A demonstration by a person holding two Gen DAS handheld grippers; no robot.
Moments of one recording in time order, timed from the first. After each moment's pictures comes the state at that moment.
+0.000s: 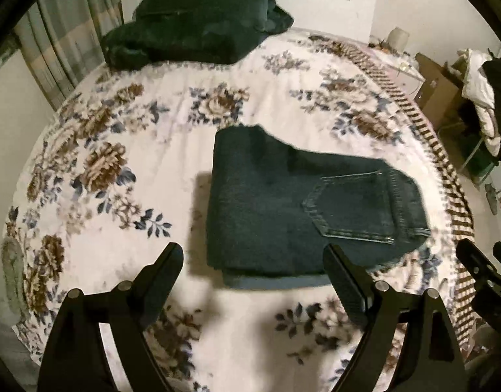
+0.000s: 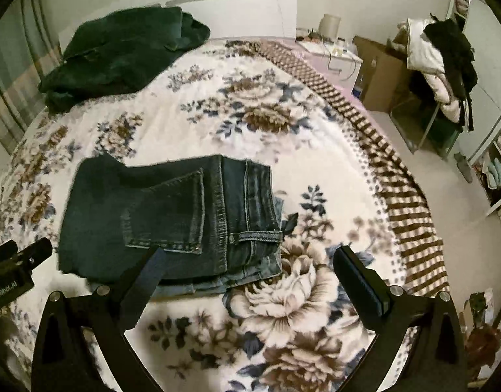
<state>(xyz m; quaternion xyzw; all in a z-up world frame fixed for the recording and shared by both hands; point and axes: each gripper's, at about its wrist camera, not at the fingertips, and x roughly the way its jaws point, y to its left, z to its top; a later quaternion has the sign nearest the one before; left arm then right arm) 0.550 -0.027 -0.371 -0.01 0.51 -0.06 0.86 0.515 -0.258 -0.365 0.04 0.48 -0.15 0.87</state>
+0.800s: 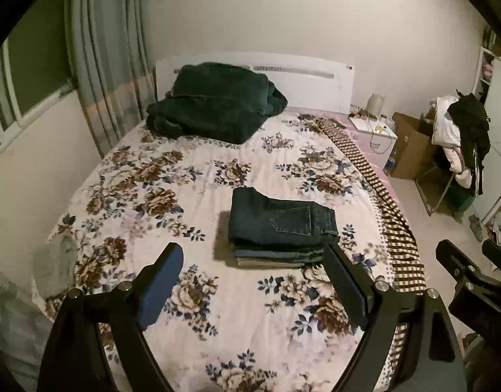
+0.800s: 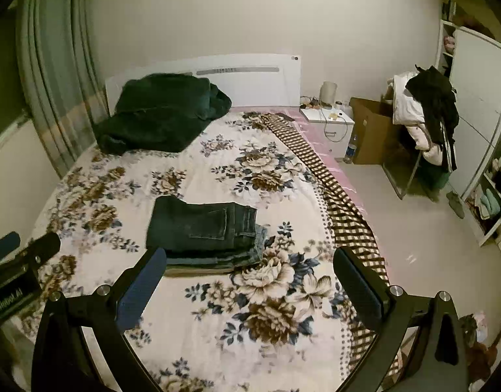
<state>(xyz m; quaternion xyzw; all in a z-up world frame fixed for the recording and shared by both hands) 0.295 -0.016 -0.130 -0.03 0.38 -0.04 0.92 0.240 -0.209 -0.075 0.03 0.37 -0.11 0.92</state>
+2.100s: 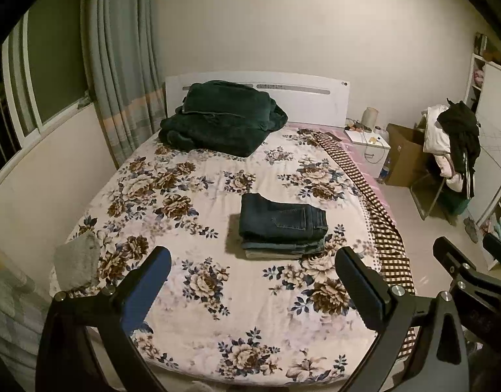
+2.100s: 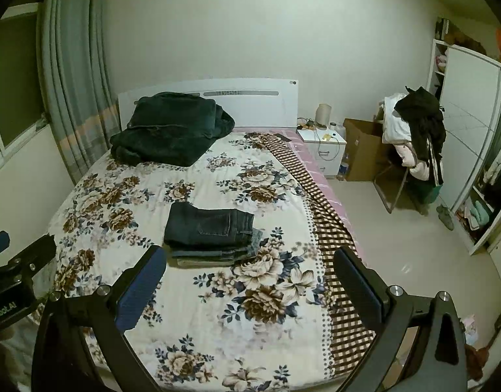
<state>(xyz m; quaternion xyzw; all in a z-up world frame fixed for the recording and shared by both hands) 0.192 0.007 -0.064 -0.03 0.35 -0.03 0.93 0.104 -0.179 0.041 0.00 0.34 -0.11 0.93</state>
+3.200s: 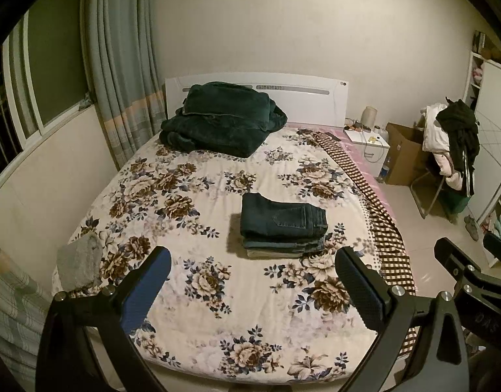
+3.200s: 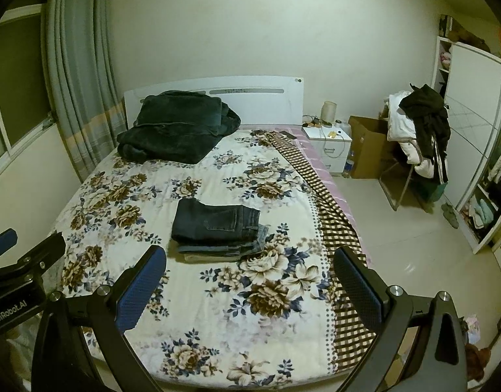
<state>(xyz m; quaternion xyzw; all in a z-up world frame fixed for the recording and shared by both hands) 0.179 0.014 -0.061 -0.02 0.35 -0.03 0.94 0.090 -0.168 0.041 0.00 0.35 -0.09 0.93</state>
